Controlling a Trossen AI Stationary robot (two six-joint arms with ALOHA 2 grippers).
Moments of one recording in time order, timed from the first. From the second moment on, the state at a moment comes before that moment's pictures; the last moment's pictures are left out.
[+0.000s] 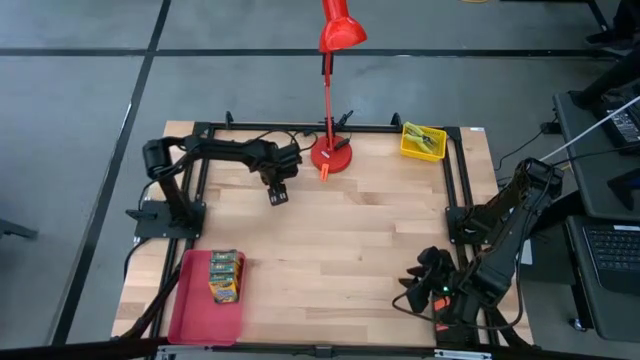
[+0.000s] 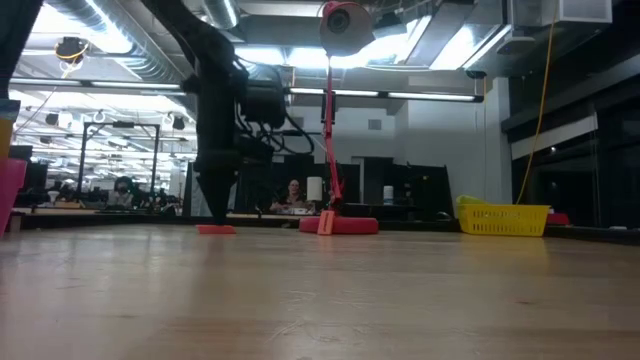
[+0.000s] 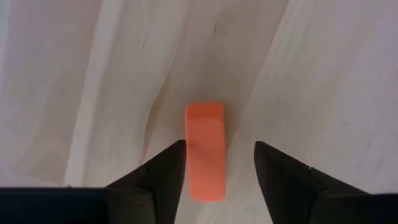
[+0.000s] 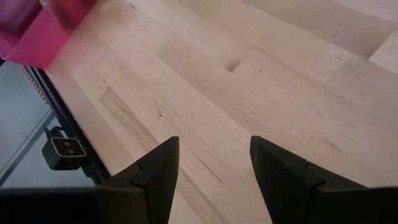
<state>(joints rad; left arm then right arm) 0.41 1.74 1.04 -0.71 -0.03 0.06 1.04 1.45 1.07 -0.95 0.67 1.87</state>
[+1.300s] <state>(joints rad) 0.33 1.66 1.04 -0.40 0.57 -0.17 0.92 1.45 1.07 -0.81 0.90 1.53</state>
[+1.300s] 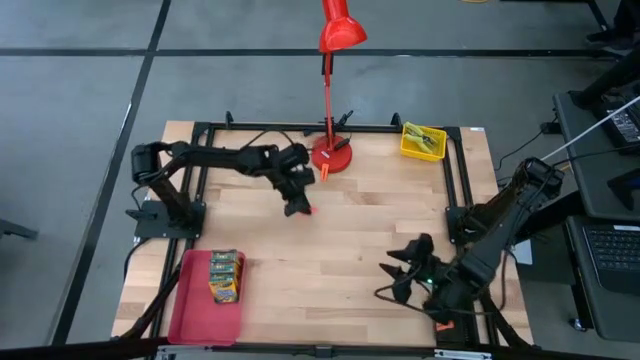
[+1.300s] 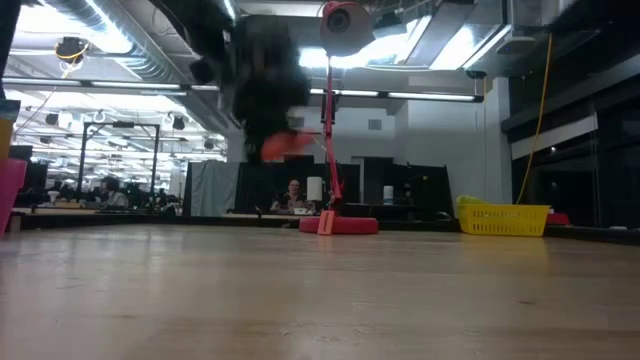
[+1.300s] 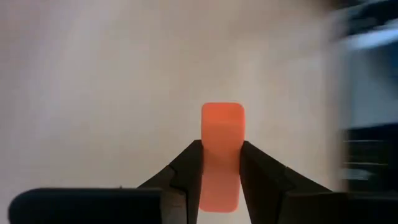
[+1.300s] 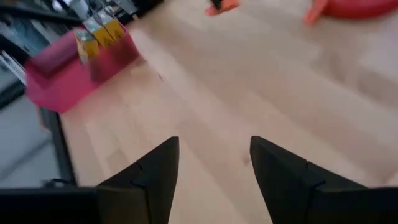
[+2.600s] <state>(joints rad) -0.01 1.63 1.10 0.22 0.79 -0.73 0.41 1.47 1.07 0.01 0.20 0.11</state>
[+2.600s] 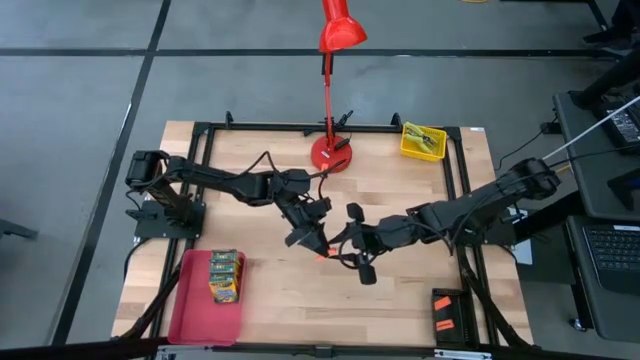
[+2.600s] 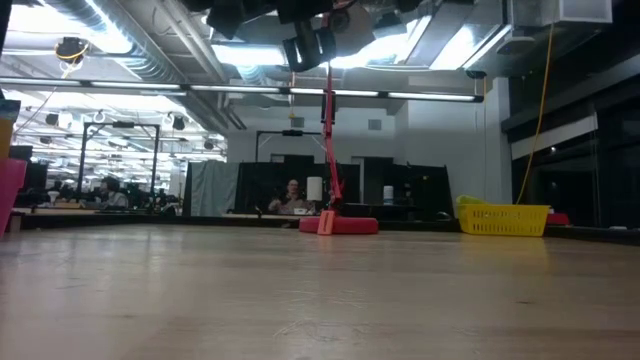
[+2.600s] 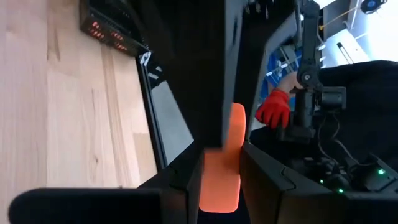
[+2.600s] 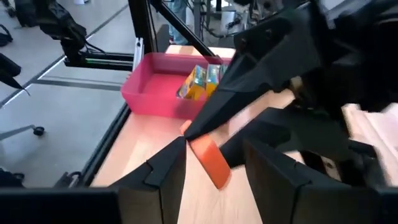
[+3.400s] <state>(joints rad) 0.07 1.52 1.10 0.25 1.10 -0.83 0.44 1.51 1.09 -0.04 0.19 0.20</state>
